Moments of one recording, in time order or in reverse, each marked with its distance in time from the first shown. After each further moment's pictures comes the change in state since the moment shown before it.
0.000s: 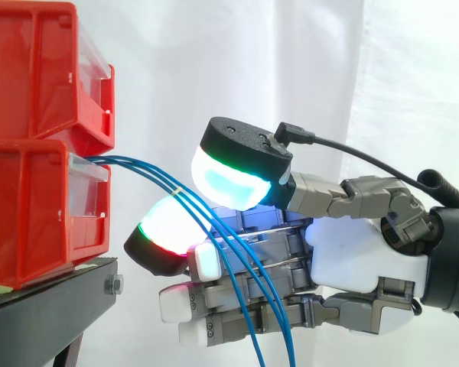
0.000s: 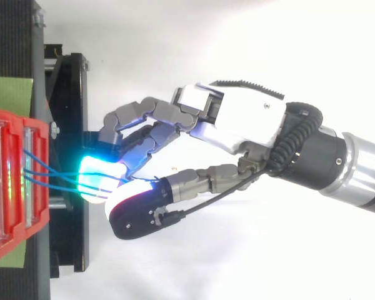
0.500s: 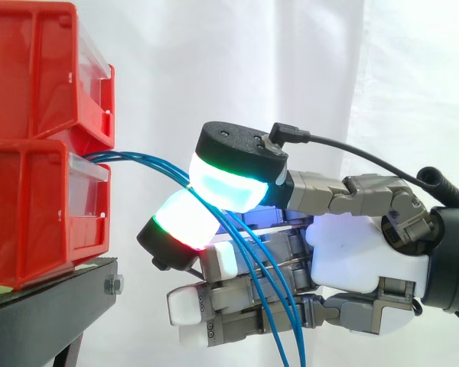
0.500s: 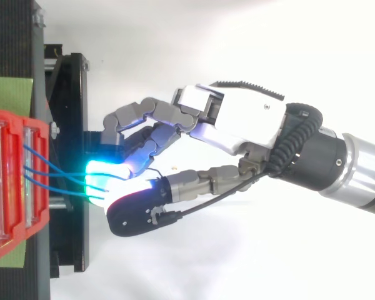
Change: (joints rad) arm 0.002 0.000 0.000 0.000 0.003 0.003
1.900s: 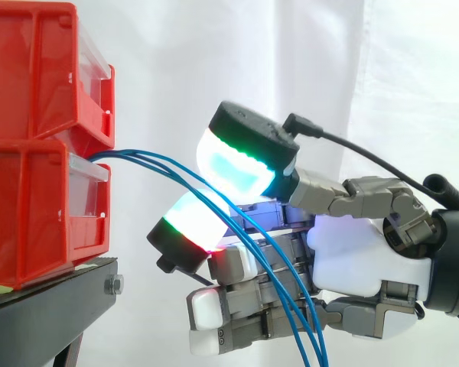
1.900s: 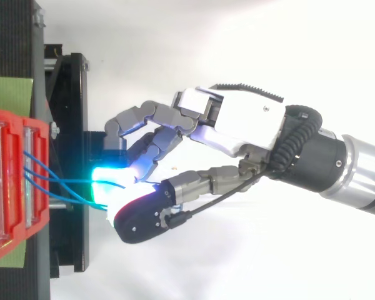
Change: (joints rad) arm 0.002 0.000 0.000 -0.012 -0.003 0.016
